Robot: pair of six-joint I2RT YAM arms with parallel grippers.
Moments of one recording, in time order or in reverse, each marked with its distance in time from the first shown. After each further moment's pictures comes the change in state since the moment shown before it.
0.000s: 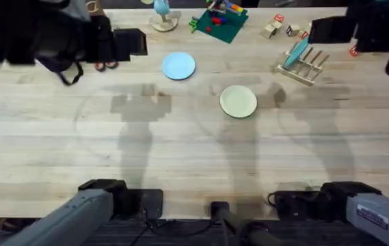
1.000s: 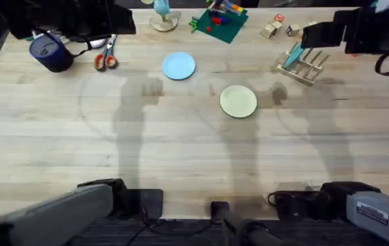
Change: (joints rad) left arm 0.116 0.186 0.065 0.165 0.391 0.035; right arm 0.000 0.077 0.013 -0.025 0.000 0.000
